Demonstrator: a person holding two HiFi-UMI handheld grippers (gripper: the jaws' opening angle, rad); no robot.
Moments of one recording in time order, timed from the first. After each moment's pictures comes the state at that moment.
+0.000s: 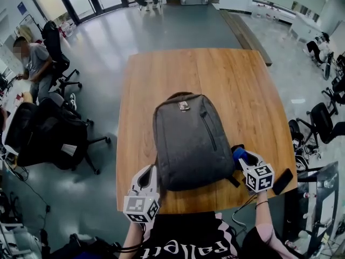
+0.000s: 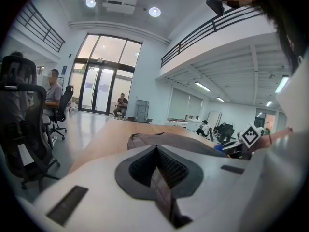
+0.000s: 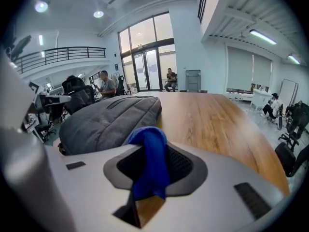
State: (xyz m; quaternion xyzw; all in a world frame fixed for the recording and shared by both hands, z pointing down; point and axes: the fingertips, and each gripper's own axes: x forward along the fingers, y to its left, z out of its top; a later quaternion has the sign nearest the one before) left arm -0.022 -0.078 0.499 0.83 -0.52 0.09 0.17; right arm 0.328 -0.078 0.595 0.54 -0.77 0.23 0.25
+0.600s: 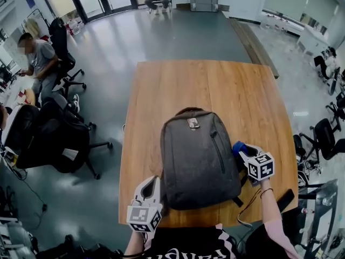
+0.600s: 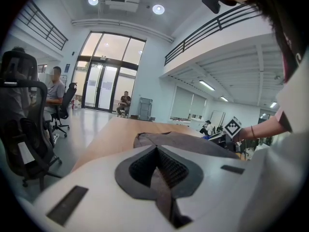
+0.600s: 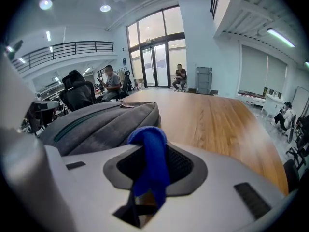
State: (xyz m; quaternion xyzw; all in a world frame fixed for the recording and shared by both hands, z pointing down) left arm -0.037 -0.119 0.516 0.82 -0.53 0.09 0.19; right arm 0.314 -0.213 0.603 0.49 -0.79 0.22 0.29
